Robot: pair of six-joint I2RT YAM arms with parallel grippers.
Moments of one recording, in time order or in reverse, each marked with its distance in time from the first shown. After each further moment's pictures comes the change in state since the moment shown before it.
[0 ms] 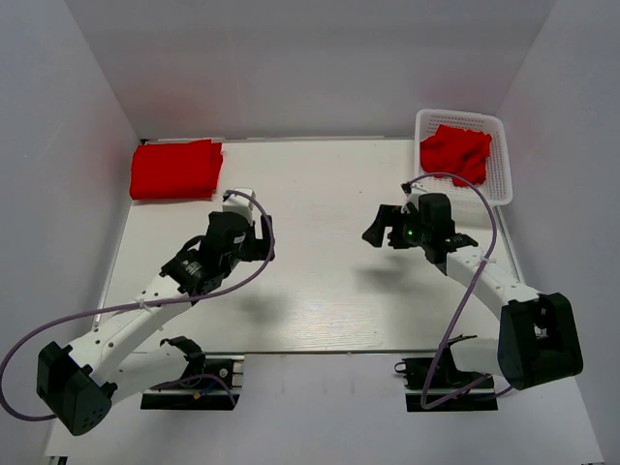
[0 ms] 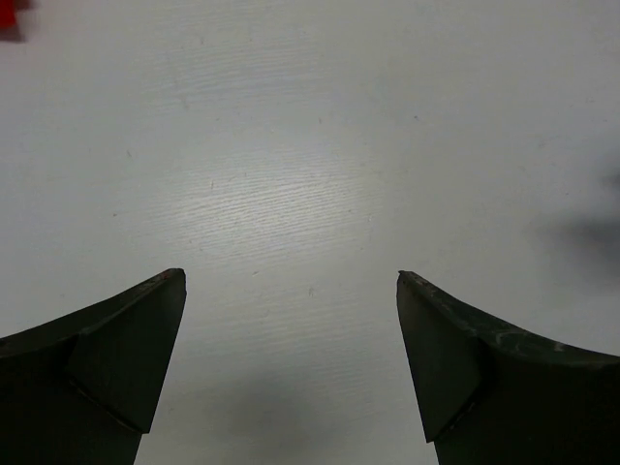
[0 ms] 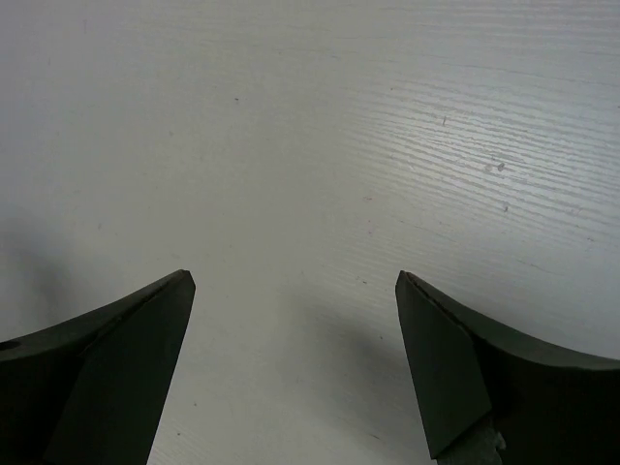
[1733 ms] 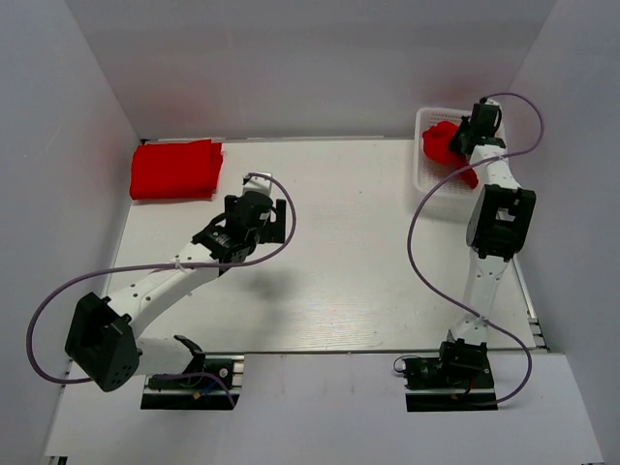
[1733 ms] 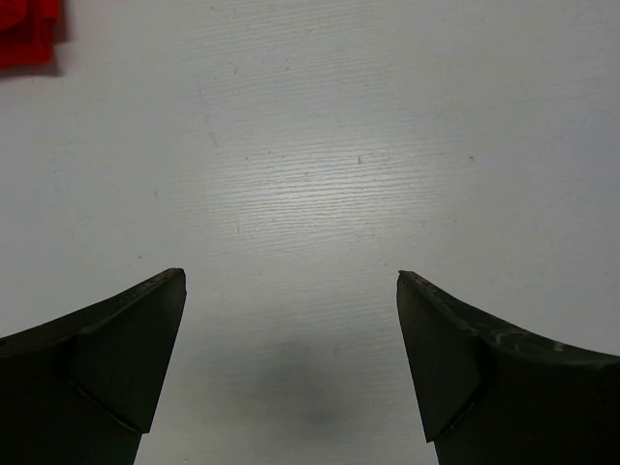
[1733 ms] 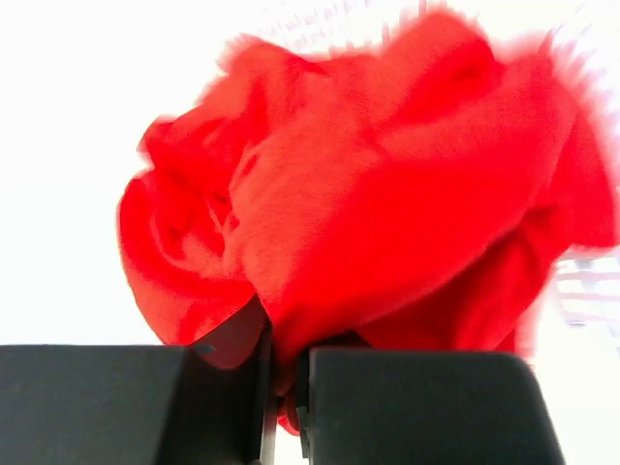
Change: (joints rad) left arm 0.013 0.309 0.146 0.051 -0.103 0.048; right arm -0.427 1.079 1.329 -0.210 0.337 -0.004
